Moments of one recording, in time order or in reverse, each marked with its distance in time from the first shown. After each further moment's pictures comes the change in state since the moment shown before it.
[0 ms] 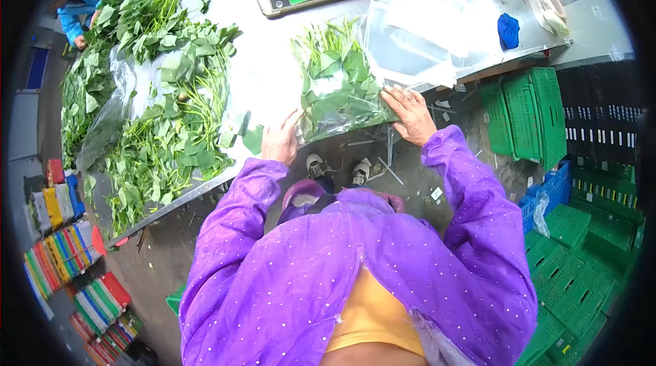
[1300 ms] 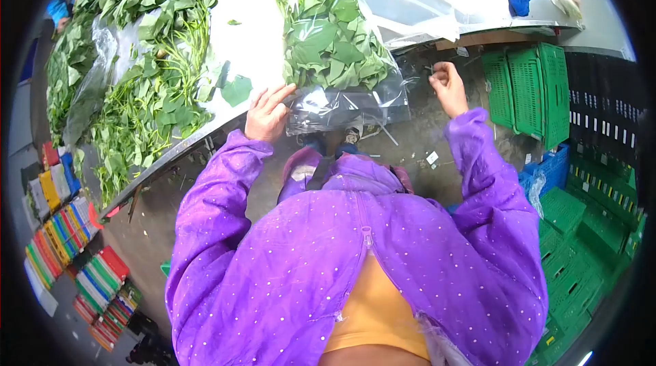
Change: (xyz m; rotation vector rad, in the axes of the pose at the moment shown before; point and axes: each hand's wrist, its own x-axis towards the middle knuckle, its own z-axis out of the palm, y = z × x) left_hand -0.042 0.012 0.013 0.067 0.092 0.326; right_hand -0.073 0.041 -0.003 0.665 0.111 0.839
